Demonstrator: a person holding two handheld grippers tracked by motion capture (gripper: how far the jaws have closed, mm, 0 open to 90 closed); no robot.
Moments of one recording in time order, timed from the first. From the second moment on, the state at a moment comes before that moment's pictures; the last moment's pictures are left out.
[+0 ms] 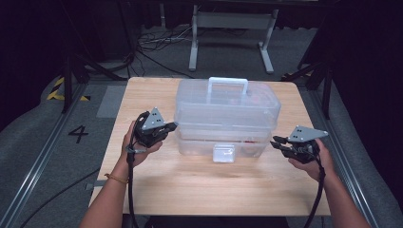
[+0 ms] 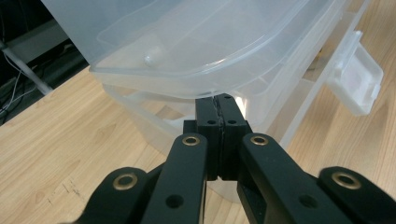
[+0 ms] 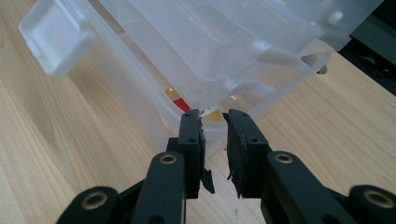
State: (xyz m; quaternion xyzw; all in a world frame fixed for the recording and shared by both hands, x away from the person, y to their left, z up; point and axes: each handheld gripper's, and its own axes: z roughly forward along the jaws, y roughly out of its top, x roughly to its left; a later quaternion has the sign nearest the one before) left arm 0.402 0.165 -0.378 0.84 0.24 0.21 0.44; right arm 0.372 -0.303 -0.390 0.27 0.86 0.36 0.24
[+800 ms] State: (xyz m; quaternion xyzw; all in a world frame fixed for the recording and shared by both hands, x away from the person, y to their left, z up) left arm 0.399 0.165 -0.399 0.86 0.24 0.20 0.39; right arm 0.377 -0.305 -0.397 0.29 0.85 0.37 0.24
